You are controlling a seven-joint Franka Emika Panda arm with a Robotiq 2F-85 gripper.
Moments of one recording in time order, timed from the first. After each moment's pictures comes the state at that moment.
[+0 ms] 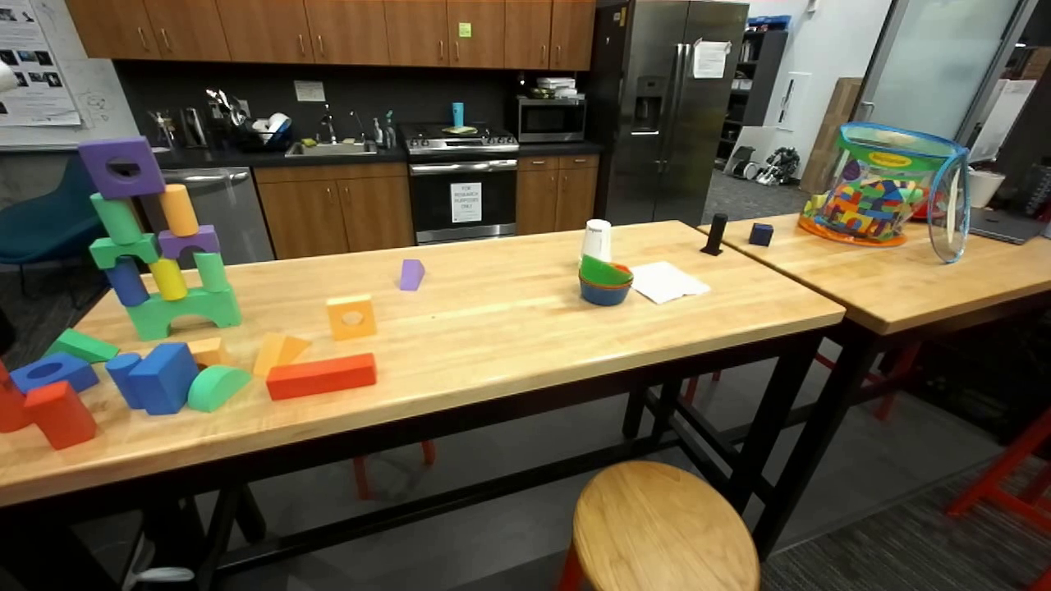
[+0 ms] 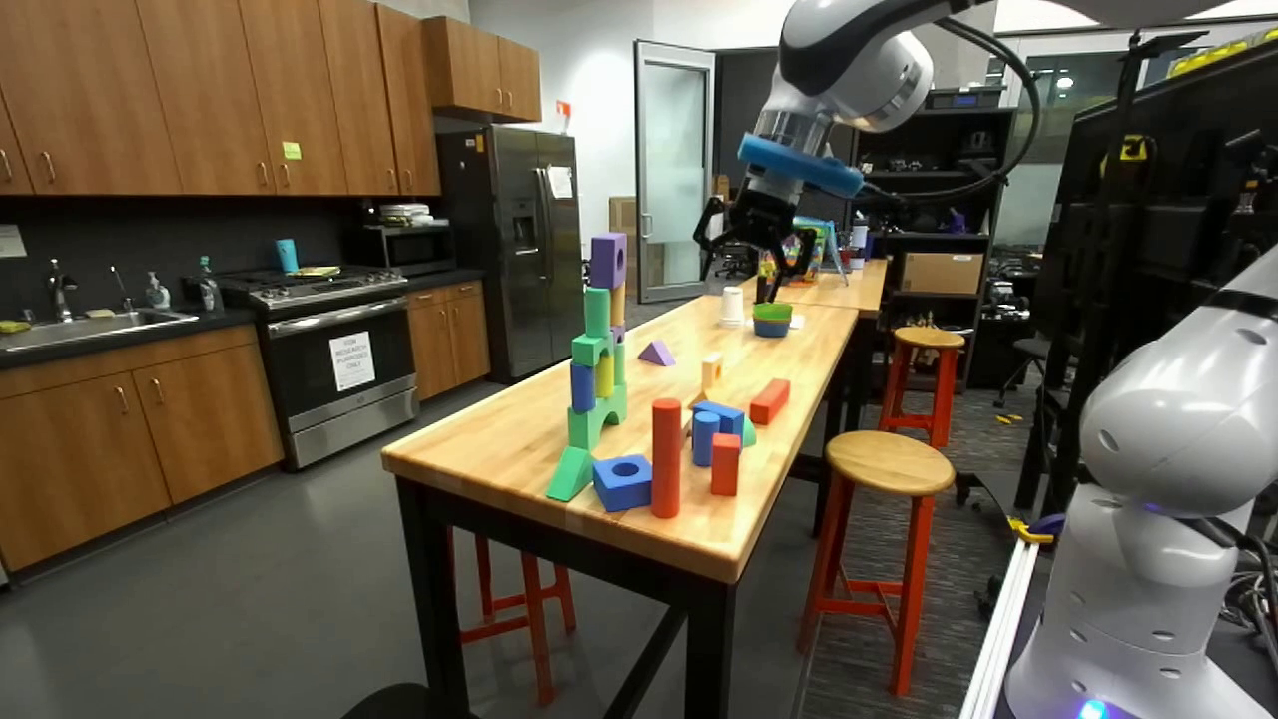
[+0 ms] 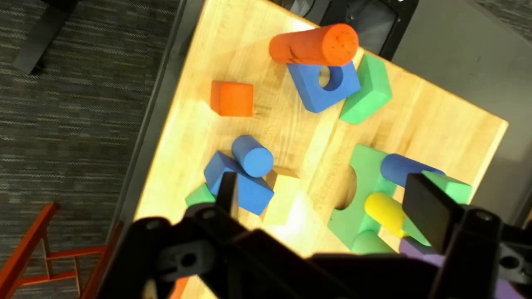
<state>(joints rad) -0.16 -0.55 0.01 -2.37 0.29 1.98 0.70</state>
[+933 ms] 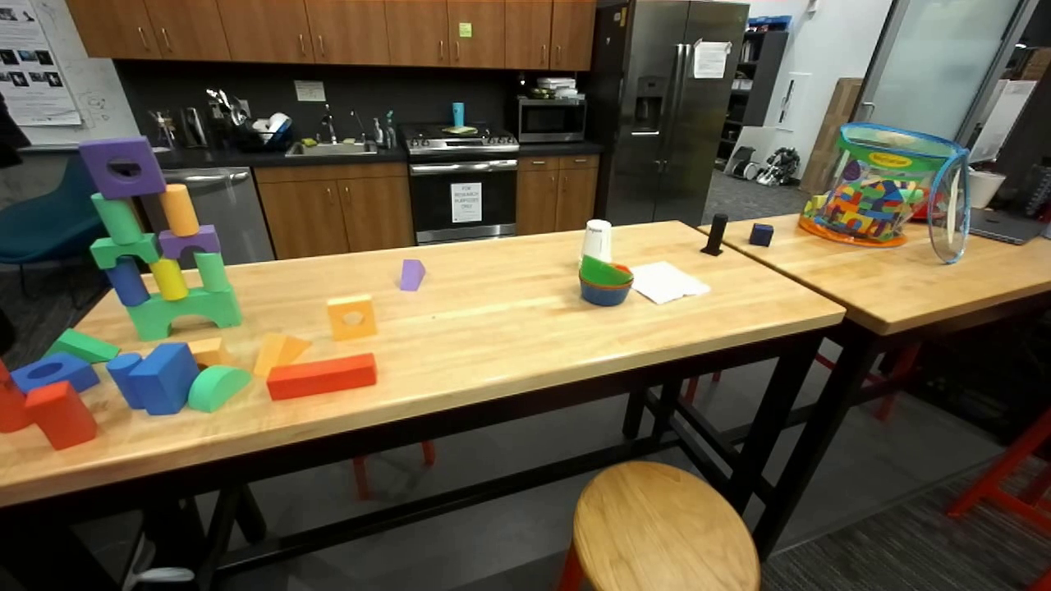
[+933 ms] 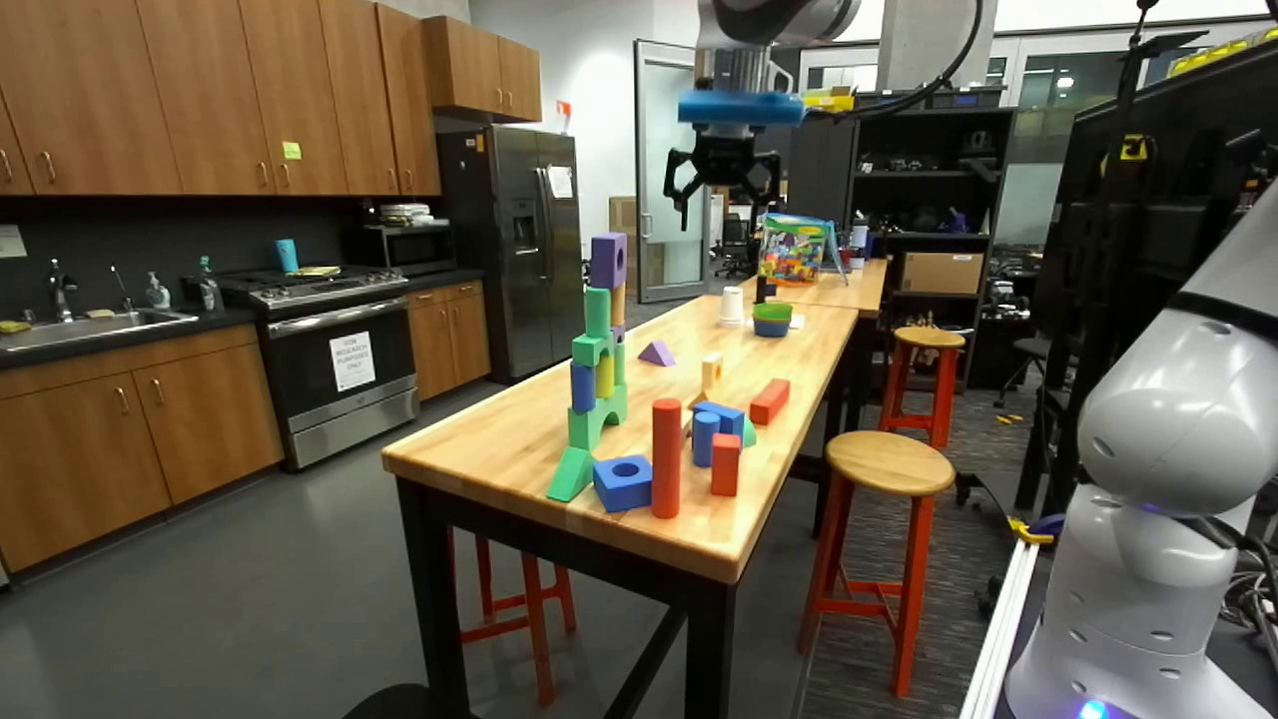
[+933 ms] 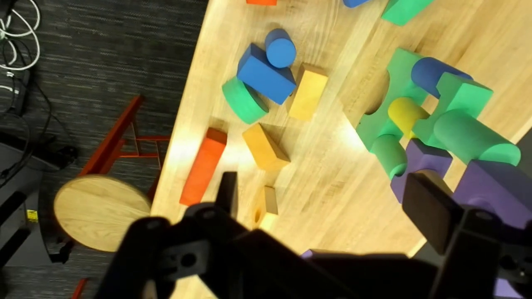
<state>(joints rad) -0.17 -0.37 0.13 -2.01 -0.09 1.81 0.93</state>
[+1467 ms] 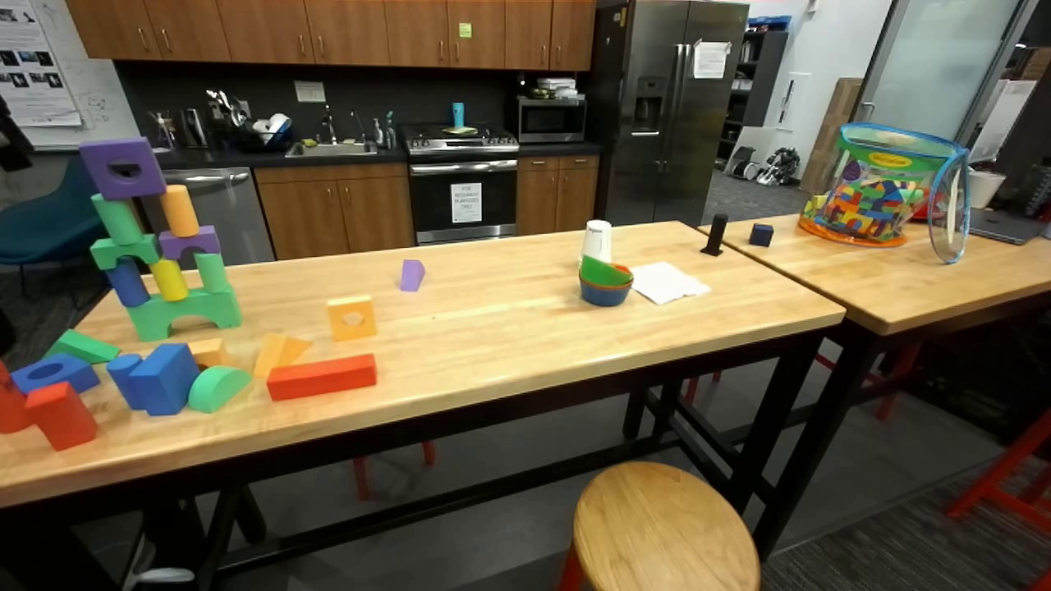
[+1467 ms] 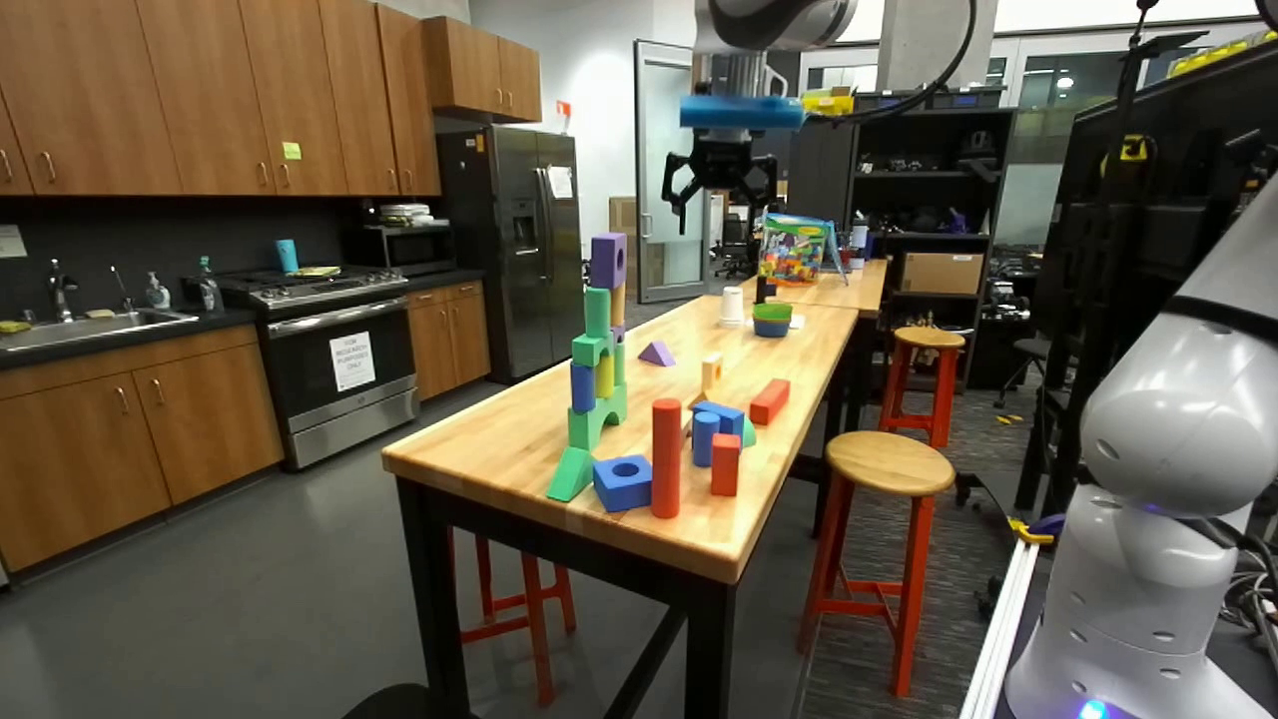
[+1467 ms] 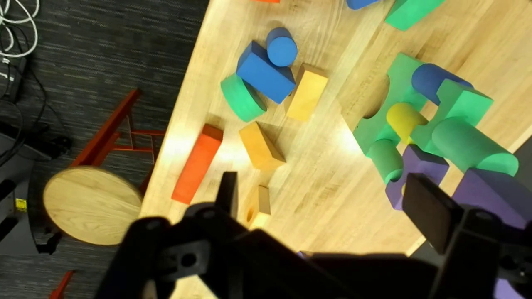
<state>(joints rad) -0.15 -0.35 0.11 -2.01 -0.10 1.82 0.88</state>
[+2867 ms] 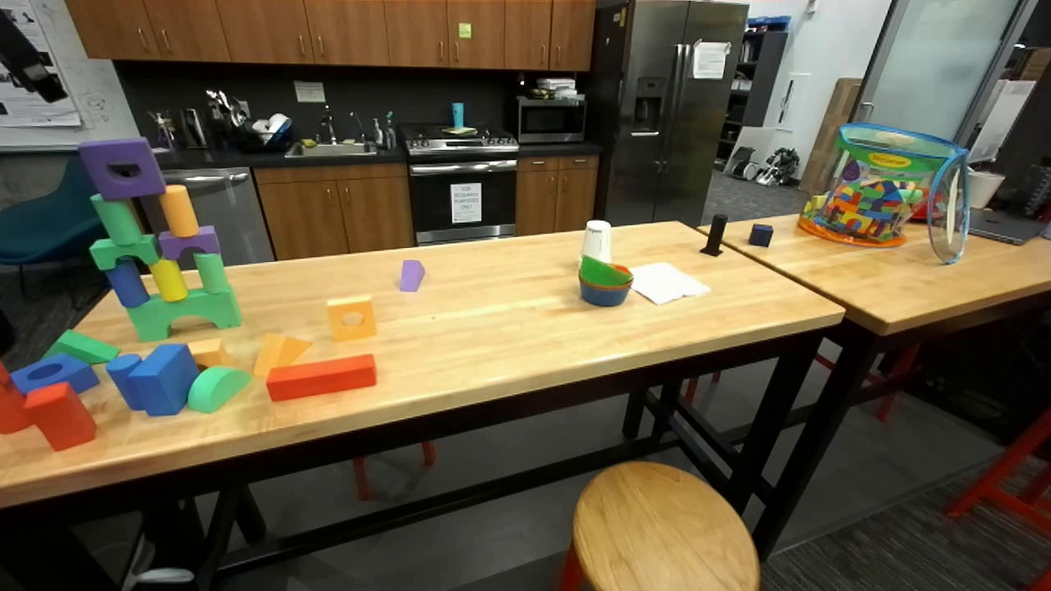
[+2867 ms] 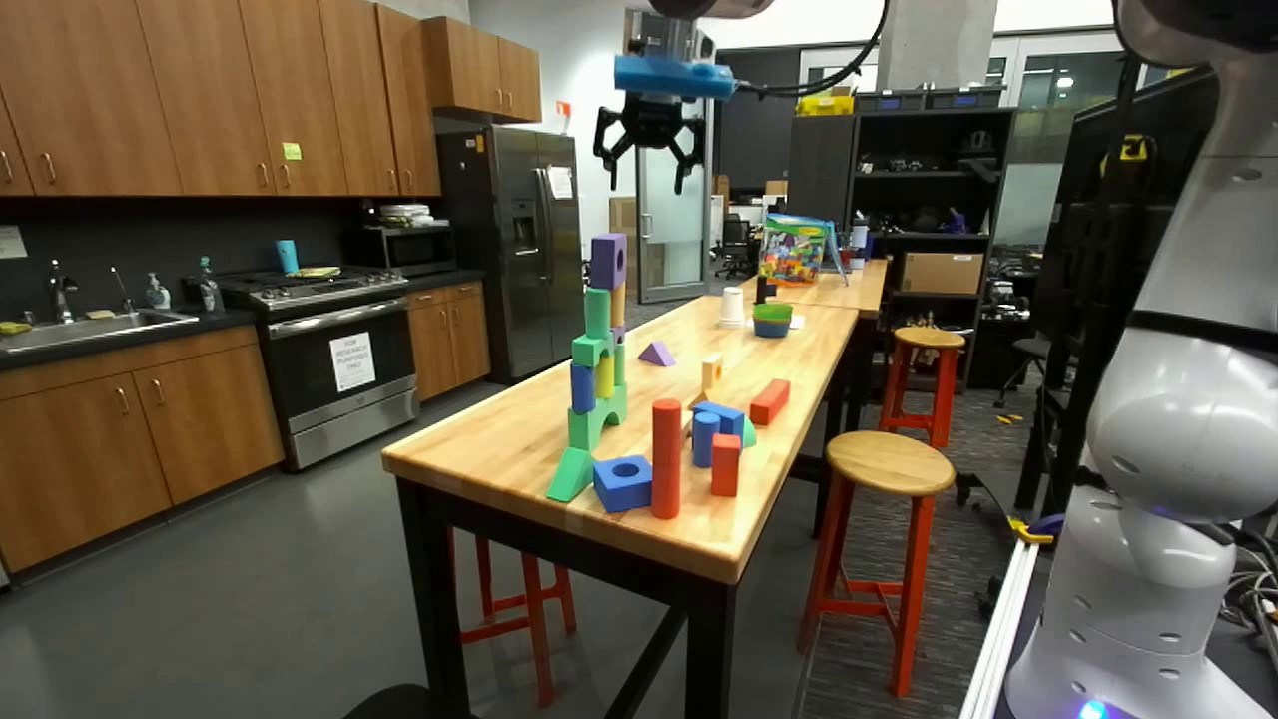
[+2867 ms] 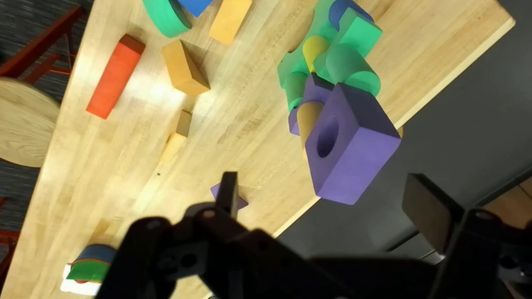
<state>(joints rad) -0.06 -0.12 0.11 -1.67 -0.20 1.85 0.84</state>
